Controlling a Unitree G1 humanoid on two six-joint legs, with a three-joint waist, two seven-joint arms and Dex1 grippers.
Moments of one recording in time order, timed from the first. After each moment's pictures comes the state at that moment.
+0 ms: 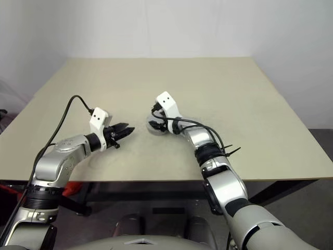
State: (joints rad) left arm -0.28 0.46 0.04 -0.09 -0.38 0.62 -0.63; right arm -0.82 -0.07 0.18 0.73 -0.01 0.29 0.64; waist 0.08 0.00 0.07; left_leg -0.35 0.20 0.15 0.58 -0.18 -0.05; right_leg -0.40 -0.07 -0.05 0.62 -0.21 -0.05
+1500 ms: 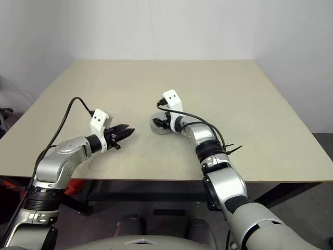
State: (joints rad) left arm -0.27 0.45 0.04 -0.09 -0.38 0.62 -0.62; right arm -0.87 -0.06 0.10 0.80 0.07 0.38 0.55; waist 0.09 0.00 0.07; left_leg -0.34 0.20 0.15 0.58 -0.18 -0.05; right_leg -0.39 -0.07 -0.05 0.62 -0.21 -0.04
